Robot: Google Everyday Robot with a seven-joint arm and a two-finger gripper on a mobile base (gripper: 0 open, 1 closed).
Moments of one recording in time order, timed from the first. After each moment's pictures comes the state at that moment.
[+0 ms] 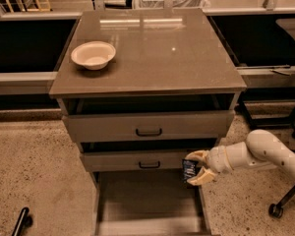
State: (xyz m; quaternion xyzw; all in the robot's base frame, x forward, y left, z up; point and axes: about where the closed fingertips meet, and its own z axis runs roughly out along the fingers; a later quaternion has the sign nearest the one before) arm 0.522 -0.168 0.521 -0.61 0.65 0.29 0.35
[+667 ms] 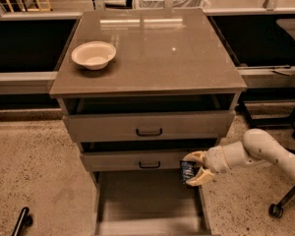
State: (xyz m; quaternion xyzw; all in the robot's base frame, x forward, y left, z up) arm 0.523 -0.164 0.507 -0.63 0.63 0.30 0.34
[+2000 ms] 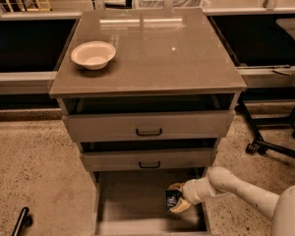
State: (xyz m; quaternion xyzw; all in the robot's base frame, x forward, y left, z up) arm 0.513 -0.120 0.274 -0.66 0.64 0.25 0.31
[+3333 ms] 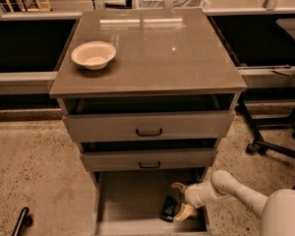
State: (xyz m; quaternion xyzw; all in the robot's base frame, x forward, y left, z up) arm 0.505 -0.130 0.237 -0.63 0.64 0.31 0.30
